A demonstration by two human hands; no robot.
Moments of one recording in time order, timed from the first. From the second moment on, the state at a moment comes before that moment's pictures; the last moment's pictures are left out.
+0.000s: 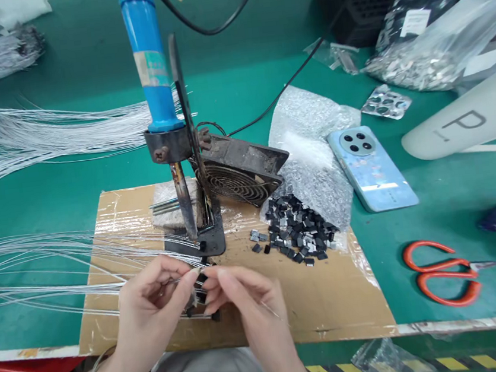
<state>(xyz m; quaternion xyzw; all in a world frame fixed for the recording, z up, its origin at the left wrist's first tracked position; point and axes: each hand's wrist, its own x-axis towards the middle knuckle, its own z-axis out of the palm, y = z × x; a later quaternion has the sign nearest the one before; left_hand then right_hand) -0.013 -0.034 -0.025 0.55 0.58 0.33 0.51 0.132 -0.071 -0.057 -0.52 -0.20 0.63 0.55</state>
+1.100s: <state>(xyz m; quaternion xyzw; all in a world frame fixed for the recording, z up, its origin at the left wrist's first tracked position) -0.019 -0.031 -0.025 0.57 0.59 0.31 0.49 0.186 -0.076 -0.085 -0.70 -0.59 0.11 0.39</state>
